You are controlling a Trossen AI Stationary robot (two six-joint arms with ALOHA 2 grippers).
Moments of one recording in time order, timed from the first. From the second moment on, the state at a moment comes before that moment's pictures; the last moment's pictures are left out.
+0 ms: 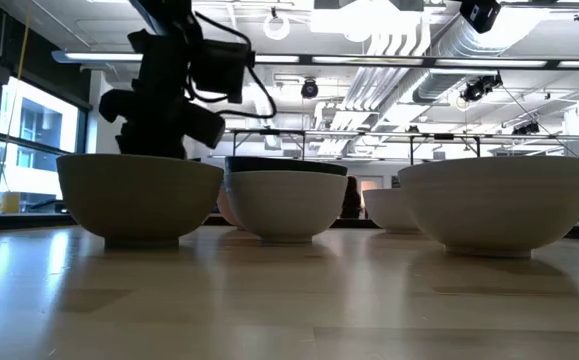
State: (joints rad) left arm 0.27 1.70 1.07 -0.99 0.11 -0.03; right arm 0.07 0.75 0.90 -0.49 0.05 0.36
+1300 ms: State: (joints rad) left arm 0.41 1.69 1.59 -1.22 0.12 -0.23; right arm 0.07 0.75 0.90 -0.49 0.07 0.33
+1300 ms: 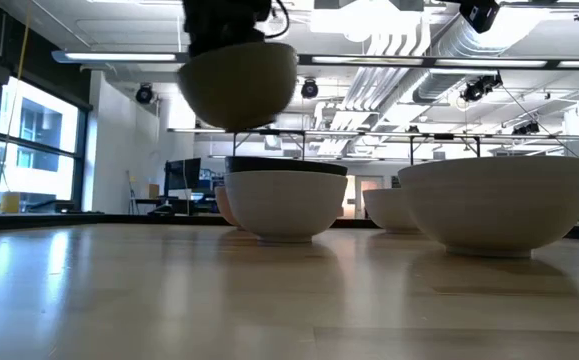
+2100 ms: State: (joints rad) left arm 0.40 2.08 1.86 -1.28 0.14 -0.20; right arm 0.07 0.75 0.90 -0.50 0.07 0.33
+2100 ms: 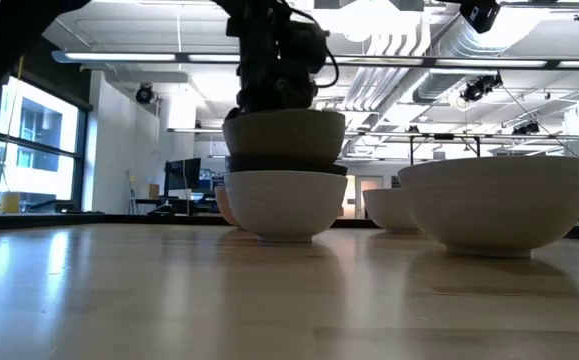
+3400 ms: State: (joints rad) left arm 0.38 2.14 1.86 -1.26 0.14 -0.17; right arm 0.07 0.75 0.90 -0.50 0.07 0.31
